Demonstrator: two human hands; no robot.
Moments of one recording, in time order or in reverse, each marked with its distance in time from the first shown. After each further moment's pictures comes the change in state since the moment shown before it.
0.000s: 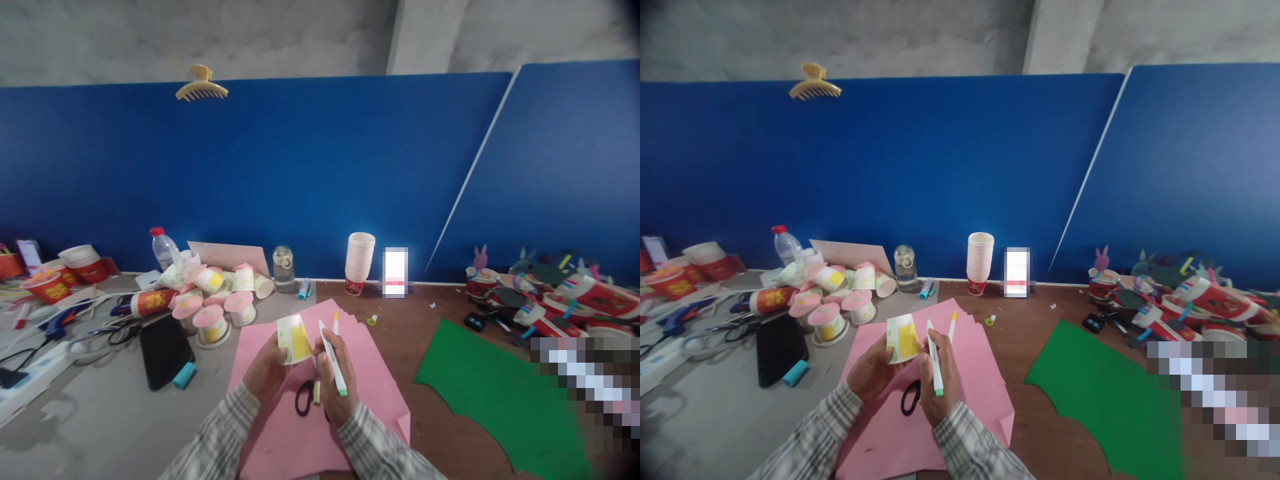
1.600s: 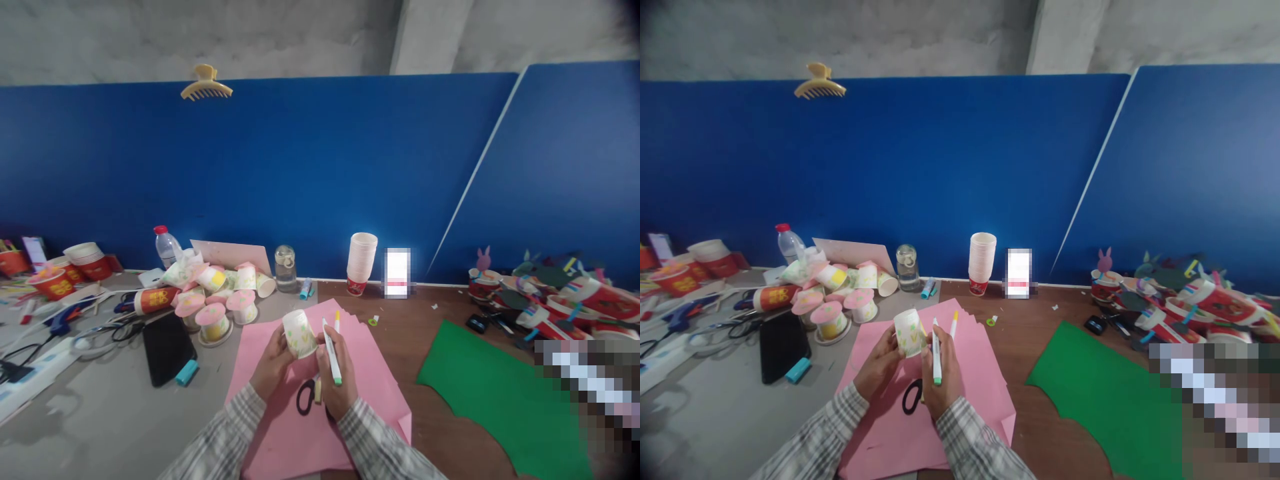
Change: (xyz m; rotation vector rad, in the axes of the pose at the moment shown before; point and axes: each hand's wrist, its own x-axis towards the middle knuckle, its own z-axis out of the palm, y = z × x) left_hand 0.006 -0.015 -0.005 0.146 0.082 0.147; right_hand 0.003 0.010 0.000 -0.151 -0.026 0.007
